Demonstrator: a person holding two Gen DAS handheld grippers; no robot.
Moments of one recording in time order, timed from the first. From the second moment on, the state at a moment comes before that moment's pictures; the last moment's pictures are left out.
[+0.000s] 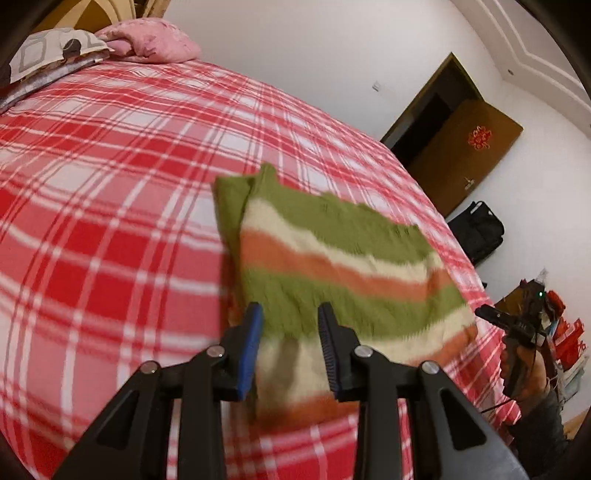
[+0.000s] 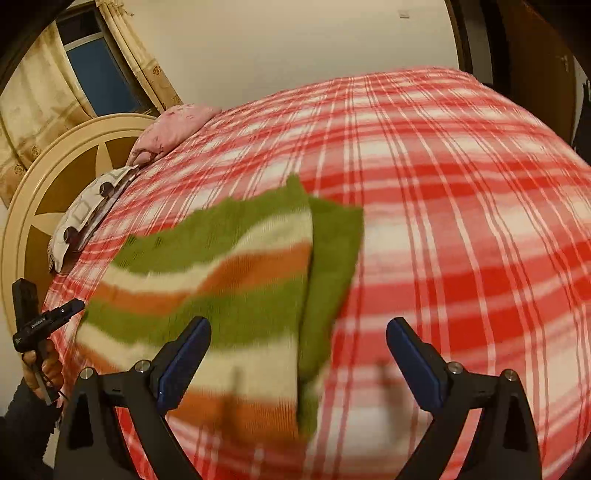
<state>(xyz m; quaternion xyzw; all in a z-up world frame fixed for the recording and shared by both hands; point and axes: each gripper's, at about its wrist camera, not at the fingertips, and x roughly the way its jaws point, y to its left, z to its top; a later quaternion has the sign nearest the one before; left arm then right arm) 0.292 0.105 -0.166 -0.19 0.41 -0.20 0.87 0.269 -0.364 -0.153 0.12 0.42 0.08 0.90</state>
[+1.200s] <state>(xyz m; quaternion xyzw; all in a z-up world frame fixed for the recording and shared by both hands) 0.249 0.082 -0.192 -0.08 0.42 -0.13 0.90 0.247 -0.240 -0.124 -0.01 0.36 0.10 0.93</state>
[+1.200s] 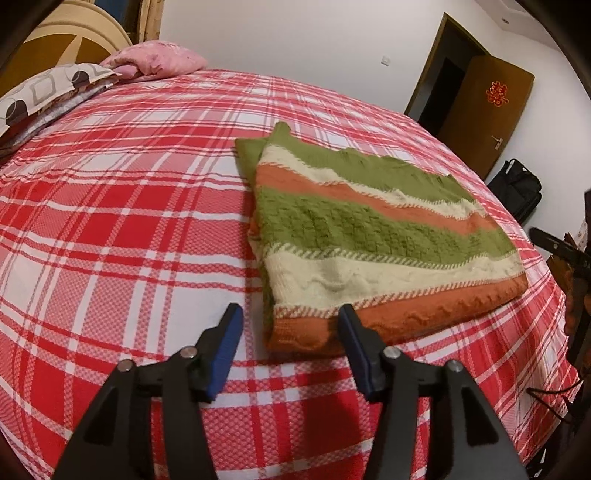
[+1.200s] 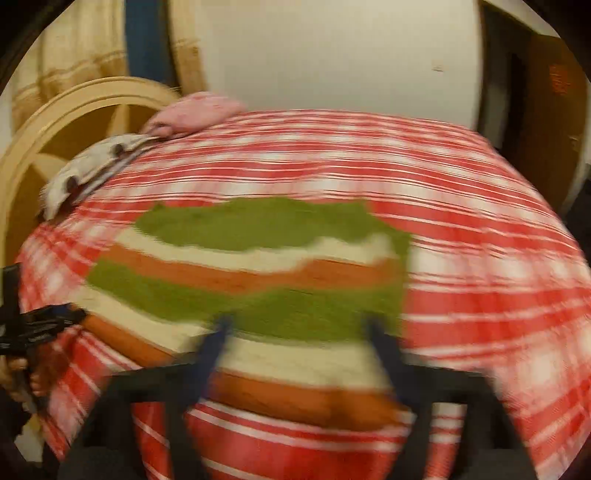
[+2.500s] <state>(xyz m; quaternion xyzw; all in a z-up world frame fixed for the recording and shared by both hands) 0.245 0.136 -0.178 -0.08 0.39 -0.06 0.91 0.223 -0.115 -0.176 -0.13 0.37 0.15 0.91</state>
